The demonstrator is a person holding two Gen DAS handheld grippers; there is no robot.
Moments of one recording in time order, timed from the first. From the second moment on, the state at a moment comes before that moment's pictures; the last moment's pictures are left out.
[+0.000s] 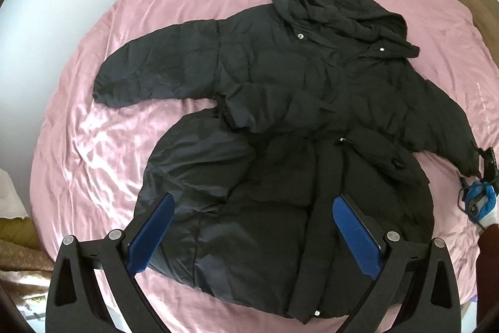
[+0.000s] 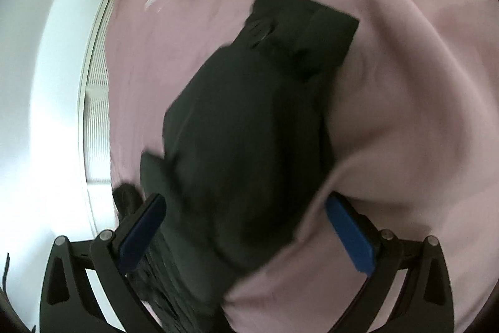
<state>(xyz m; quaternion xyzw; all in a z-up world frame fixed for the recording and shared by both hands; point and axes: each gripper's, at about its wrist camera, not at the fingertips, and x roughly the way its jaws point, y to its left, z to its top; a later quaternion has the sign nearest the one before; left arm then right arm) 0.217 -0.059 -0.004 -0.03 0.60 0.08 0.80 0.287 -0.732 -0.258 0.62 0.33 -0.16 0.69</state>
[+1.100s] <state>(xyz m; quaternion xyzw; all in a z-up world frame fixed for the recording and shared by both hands) 0.214 0.077 -0.039 -0.10 0.57 0.02 0.82 0.407 -0.463 -0.055 0.34 0.38 0.13 0.85</state>
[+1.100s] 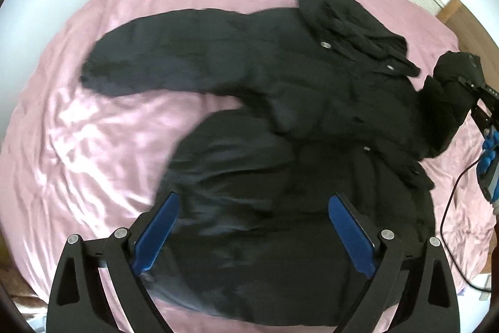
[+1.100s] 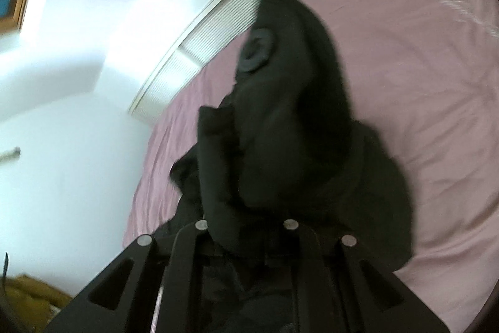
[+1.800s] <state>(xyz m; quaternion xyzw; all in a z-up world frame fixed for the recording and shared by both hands) 0.220 0.142 -0.081 -0.14 0.58 0.06 0.80 0.405 -0.270 -0.193 0.15 0.54 0.13 0.82</state>
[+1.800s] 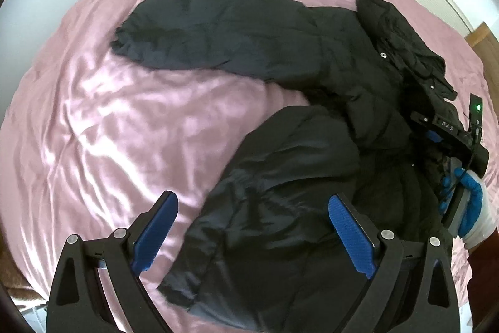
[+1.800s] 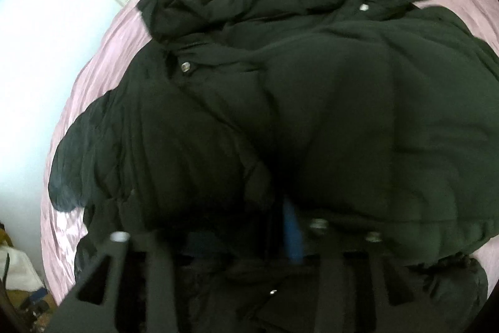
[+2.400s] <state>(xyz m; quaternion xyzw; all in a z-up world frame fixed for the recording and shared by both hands) 0.365 -0.047 -0.094 -0.05 0.55 -0.08 0.83 0.399 -0.331 -0.096 0.07 0.46 0.16 0.87</state>
